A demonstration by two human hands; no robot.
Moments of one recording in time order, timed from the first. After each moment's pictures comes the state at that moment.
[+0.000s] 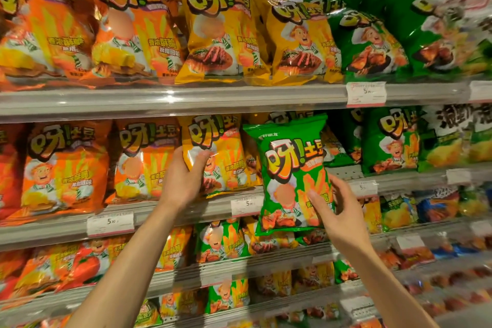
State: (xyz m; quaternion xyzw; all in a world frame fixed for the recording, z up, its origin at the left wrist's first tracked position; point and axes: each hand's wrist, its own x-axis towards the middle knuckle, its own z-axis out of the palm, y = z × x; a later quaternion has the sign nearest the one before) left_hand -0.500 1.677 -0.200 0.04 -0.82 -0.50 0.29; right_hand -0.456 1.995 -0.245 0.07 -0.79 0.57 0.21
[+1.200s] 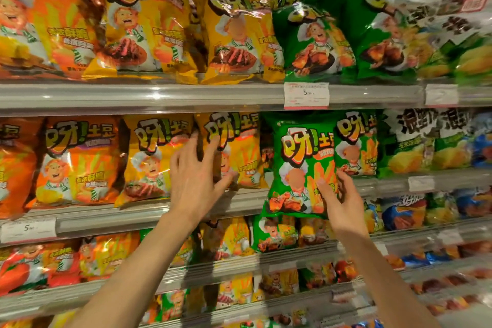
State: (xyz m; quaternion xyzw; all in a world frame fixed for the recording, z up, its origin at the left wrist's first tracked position) left_hand -0.517 1.830 -0.197 -0.03 -0.93 -0.10 0.35; right_hand -0.522 2.127 -0.245 0.00 -0.76 0.62 0.21
